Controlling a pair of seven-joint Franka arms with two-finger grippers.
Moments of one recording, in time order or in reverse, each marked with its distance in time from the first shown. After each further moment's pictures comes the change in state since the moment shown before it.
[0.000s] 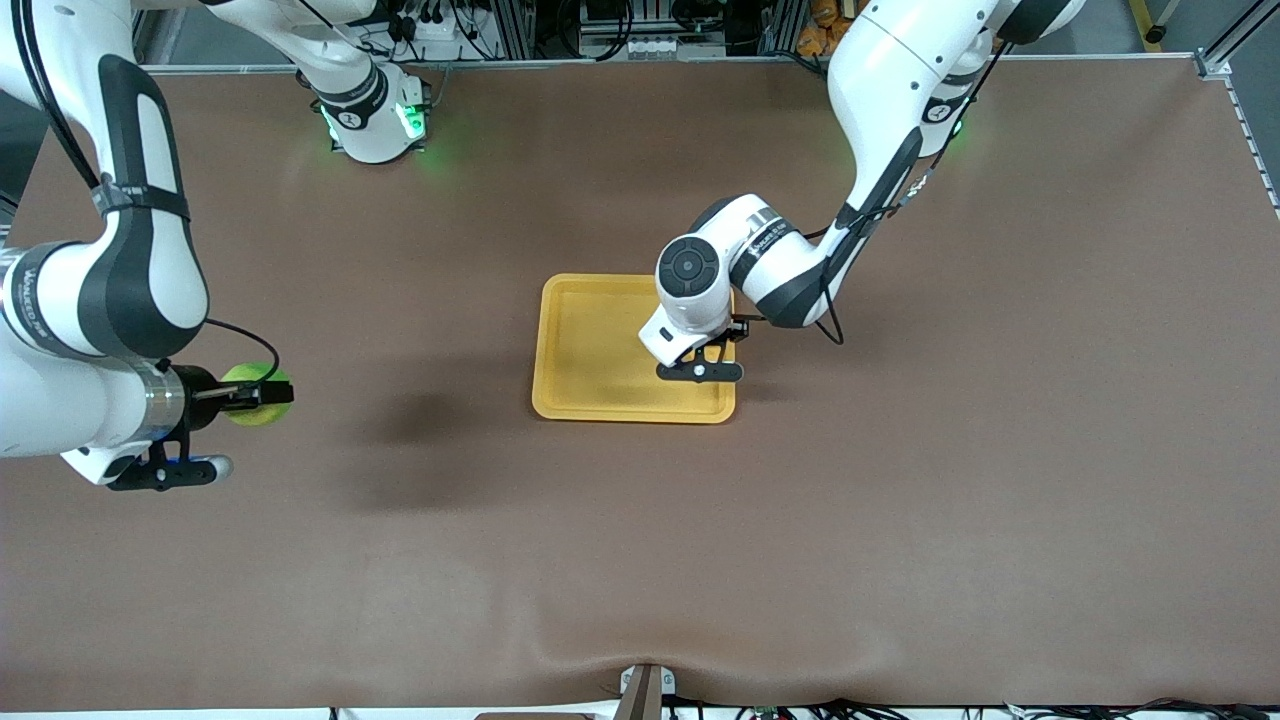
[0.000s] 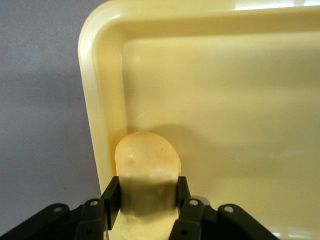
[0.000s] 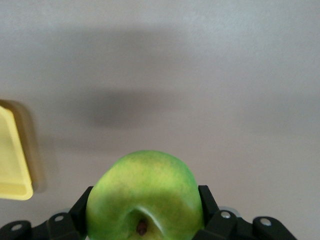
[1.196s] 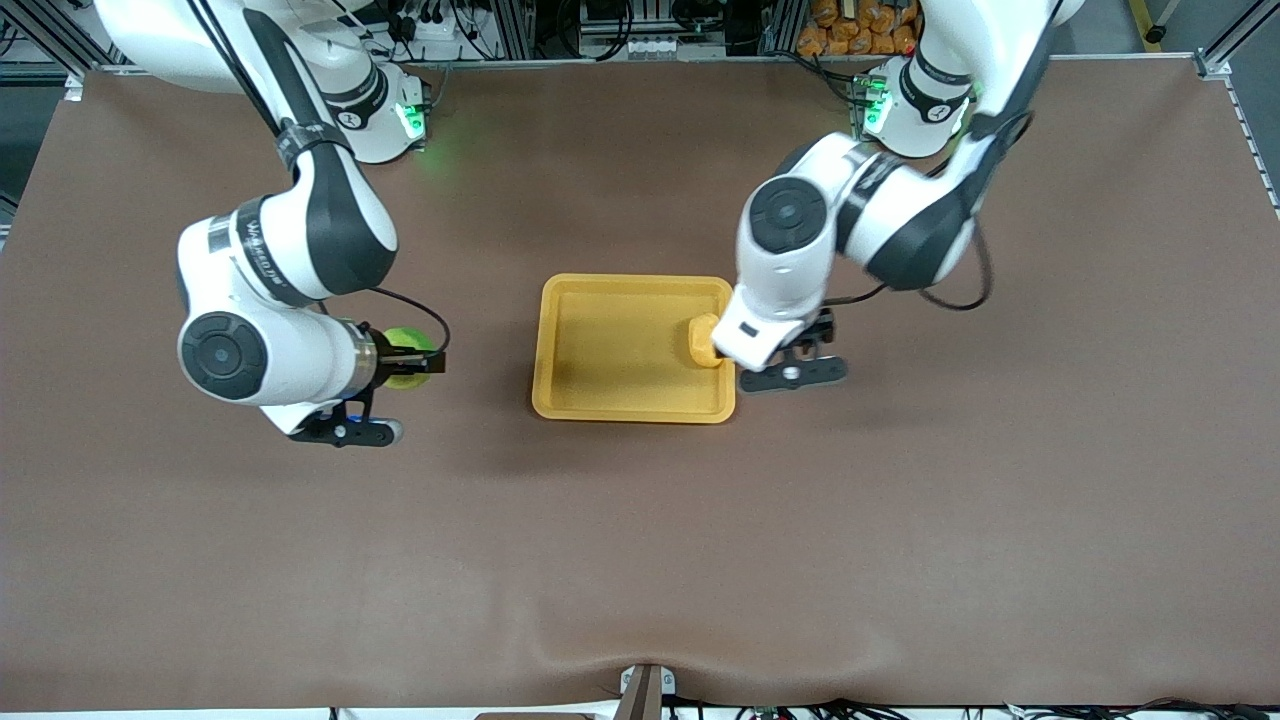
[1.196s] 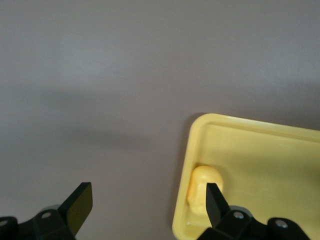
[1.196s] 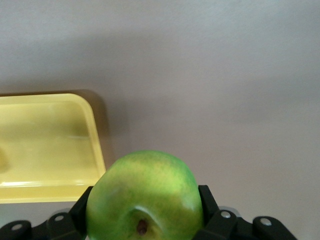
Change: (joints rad) left arm 0.163 -0.294 0.007 0.056 0.033 -0.220 -0.010; right arm 0.277 -0.037 0.006 -0.116 0.087 0.090 0.402
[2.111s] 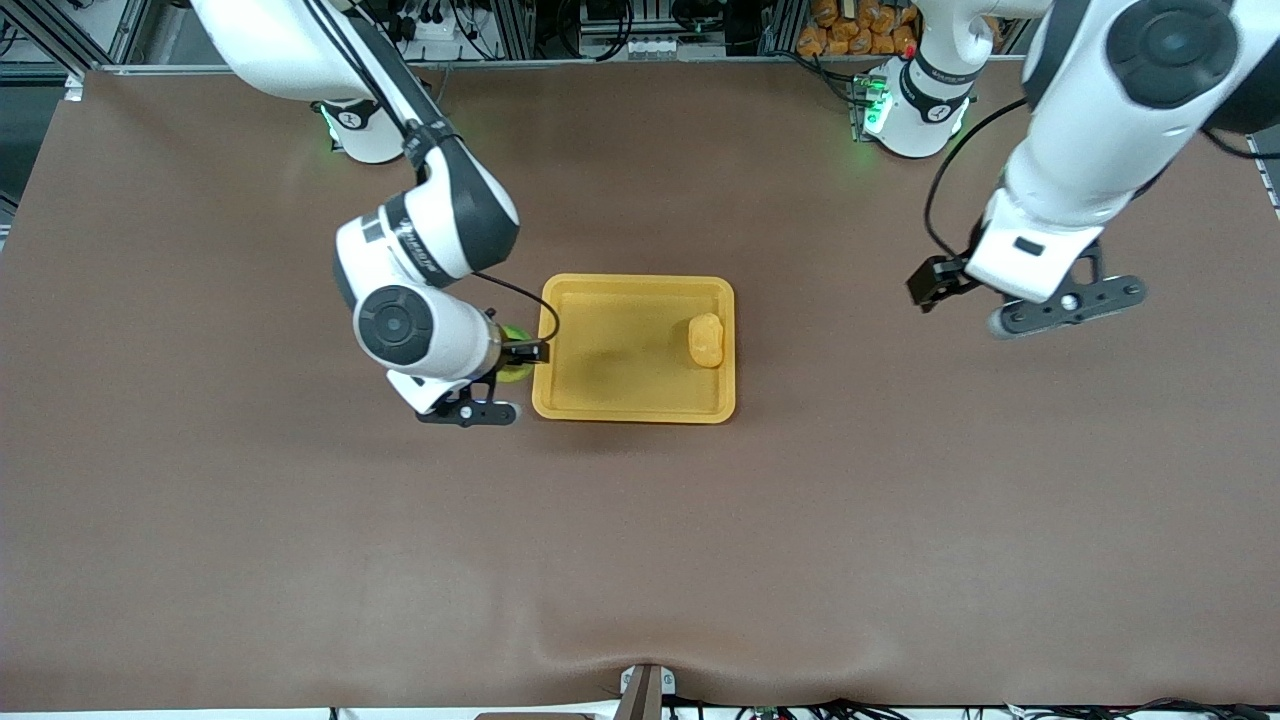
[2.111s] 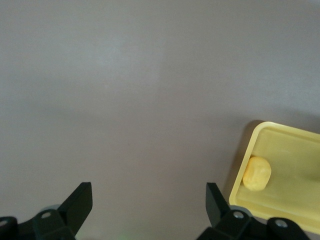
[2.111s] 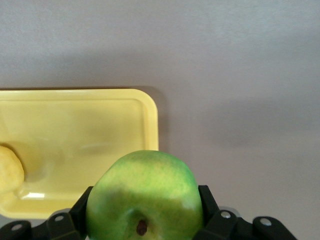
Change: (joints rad) left arm 0.267 -0.294 0.006 -0.002 -0.087 -0.250 0.260; right arm 0.185 0.063 0.002 -0.066 0.024 0.230 0.116
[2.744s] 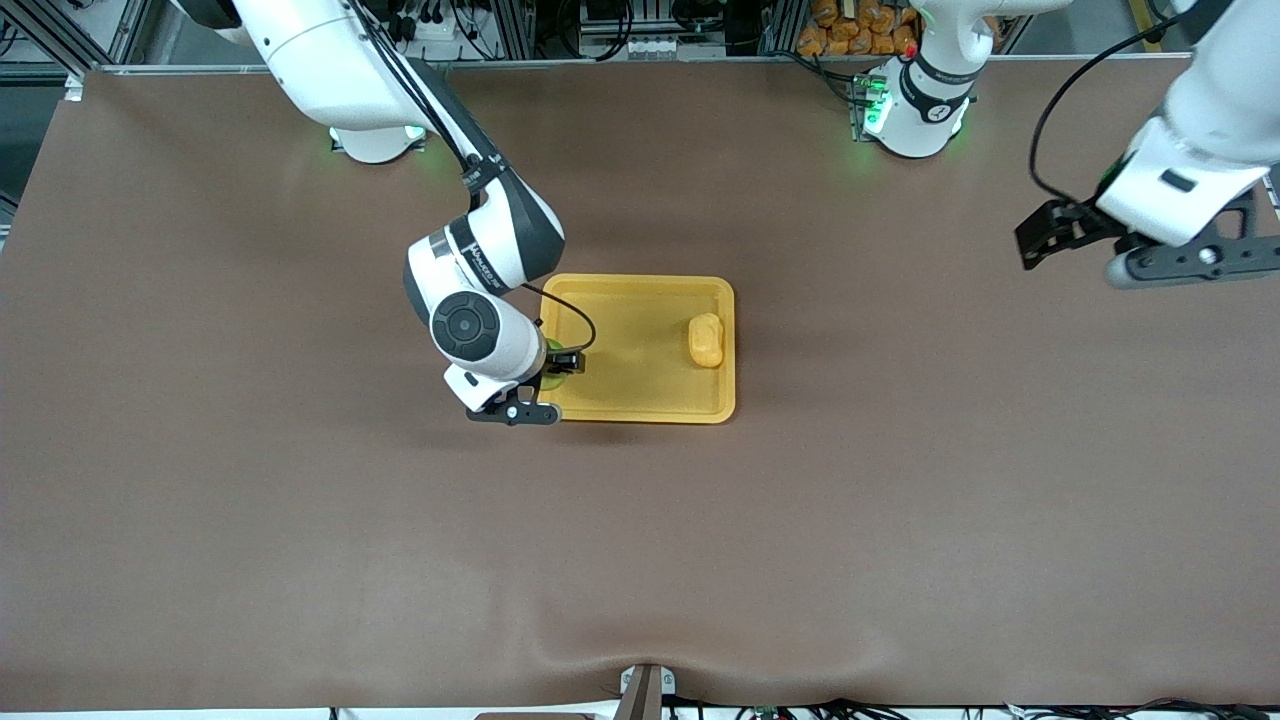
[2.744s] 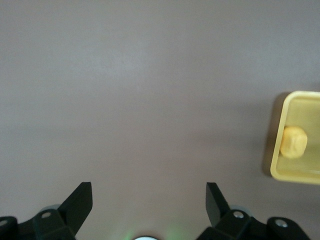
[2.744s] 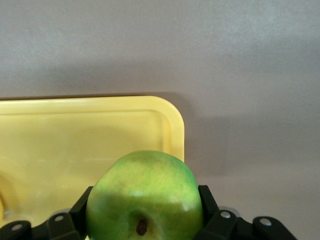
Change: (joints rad) left arm 0.099 -0.109 0.068 -0.003 -0.042 -0.097 0.361; right arm 0.059 0.064 0.000 -0.116 0.000 0.229 0.040
